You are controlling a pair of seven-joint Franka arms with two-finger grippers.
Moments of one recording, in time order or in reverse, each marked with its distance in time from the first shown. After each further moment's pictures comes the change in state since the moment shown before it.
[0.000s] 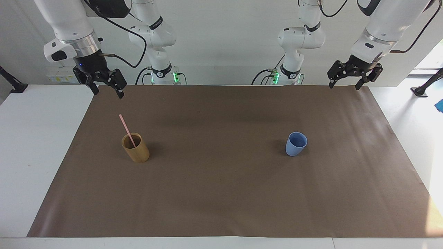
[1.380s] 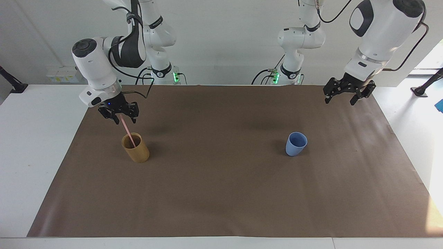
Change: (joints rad) left arm 0.002 0.018 -0.001 -0.214 -0.019 0.300 -0.006; right arm -0.029 -0.048 0.006 -0.491 0.000 0.410 -0.292
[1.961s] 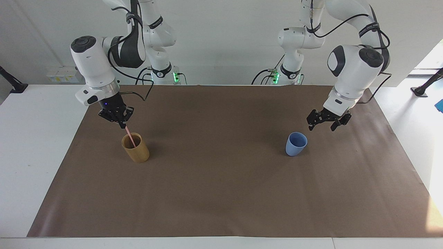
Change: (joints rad) left arm -0.033 0.104 -0.022 -0.215 -0.025 0.349 -0.123; right arm -0.001 0.013 -0.001 0.023 0.001 0.076 0.000
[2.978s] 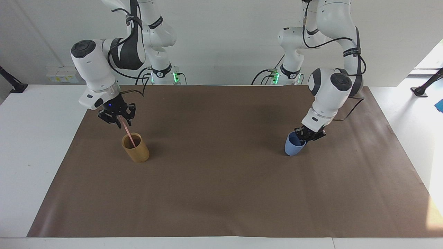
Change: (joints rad) left arm -0.041 0.075 -0.004 -0.072 0.013 0.173 0.015; right arm -0.002 0.005 -0.002 -0.012 0.000 -0.092 -0.276
